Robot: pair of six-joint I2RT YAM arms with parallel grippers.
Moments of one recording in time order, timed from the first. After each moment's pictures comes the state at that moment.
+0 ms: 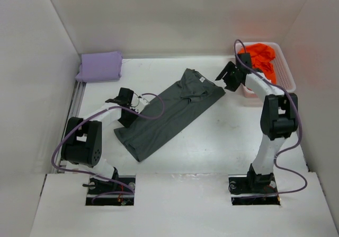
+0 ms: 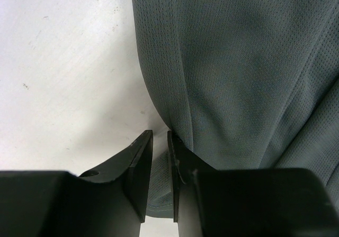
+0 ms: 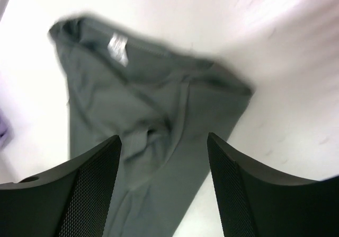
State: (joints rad) left arm -0.22 1.60 0.86 -0.52 0.01 0.52; right arm 0.09 1.89 1.41 -0.37 -0.13 0.81
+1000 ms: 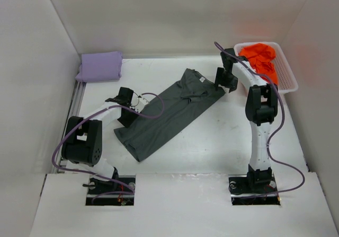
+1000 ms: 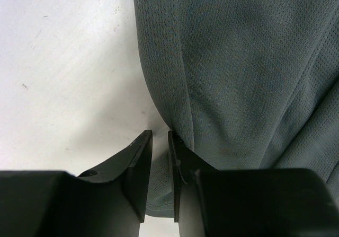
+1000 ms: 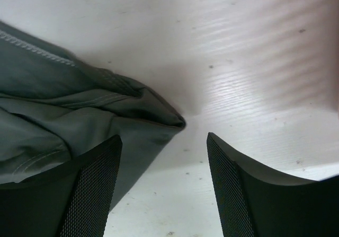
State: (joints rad) left arm -0.21 1.61 0.87 -0.53 0.01 0.51; right arm 0.14 2.28 1.97 -0.93 0.15 0.39
